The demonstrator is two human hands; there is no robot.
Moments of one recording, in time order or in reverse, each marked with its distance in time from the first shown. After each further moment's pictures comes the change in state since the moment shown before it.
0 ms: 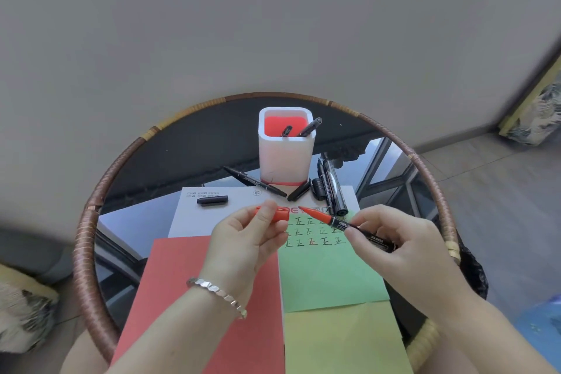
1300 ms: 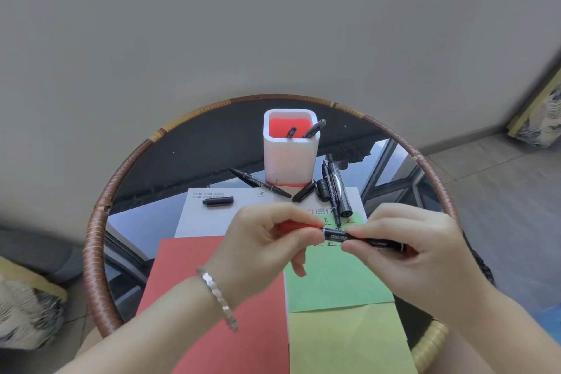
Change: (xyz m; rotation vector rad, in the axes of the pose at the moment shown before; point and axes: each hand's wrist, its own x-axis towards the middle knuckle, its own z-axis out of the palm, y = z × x) left_hand -0.011 0.017 -0.002 0.697 -0.470 0.583; right_hand 0.007 -0.011 -0.005 -0.058 0.004 -0.440
